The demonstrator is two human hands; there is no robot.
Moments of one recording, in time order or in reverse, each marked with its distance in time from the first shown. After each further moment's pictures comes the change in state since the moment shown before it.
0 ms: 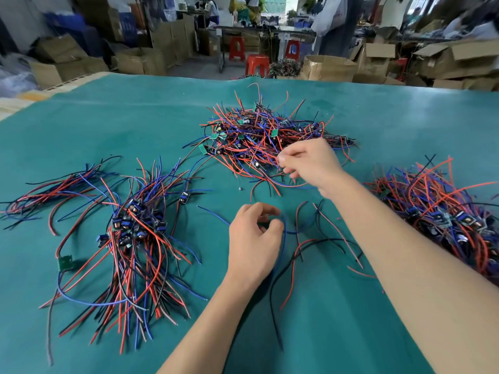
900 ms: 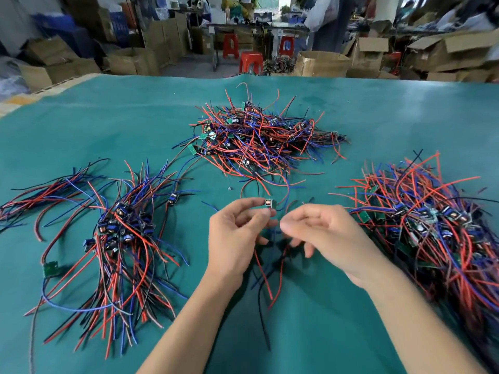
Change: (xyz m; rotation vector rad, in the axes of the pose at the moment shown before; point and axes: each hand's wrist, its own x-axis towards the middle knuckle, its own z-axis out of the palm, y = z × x) left_hand 0.002 0.002 -0.008 -0.517 -0.093 -0.161; right_hand -0.139 0.020 -0.028 0.245 -0.277 0.073
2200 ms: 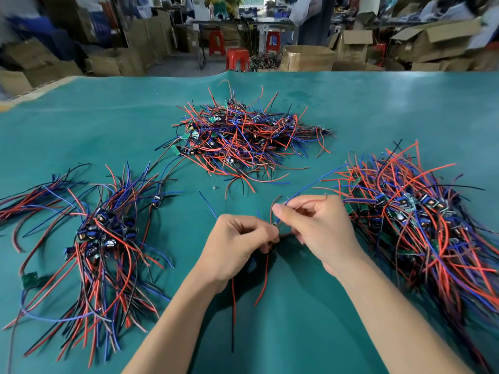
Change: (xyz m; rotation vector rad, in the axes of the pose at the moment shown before) left_hand -0.005 0.004 0.001 0.241 -0.367 0.009; right_hand 0.016 0.020 0.006 0.087 0.402 -0.068
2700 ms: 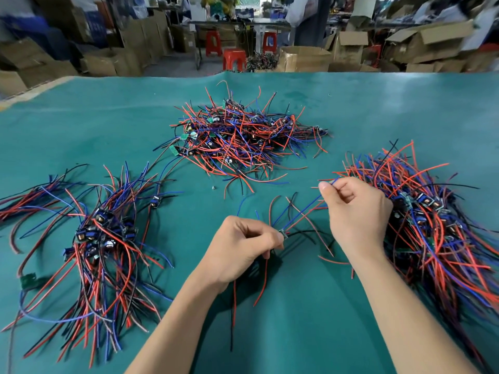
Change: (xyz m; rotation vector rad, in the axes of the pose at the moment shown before) left_hand 0.001 -0.003 0.002 0.085 -0.089 -0.024; right_hand 0.014 0.001 -0.036 -0.470 0.531 -0.231
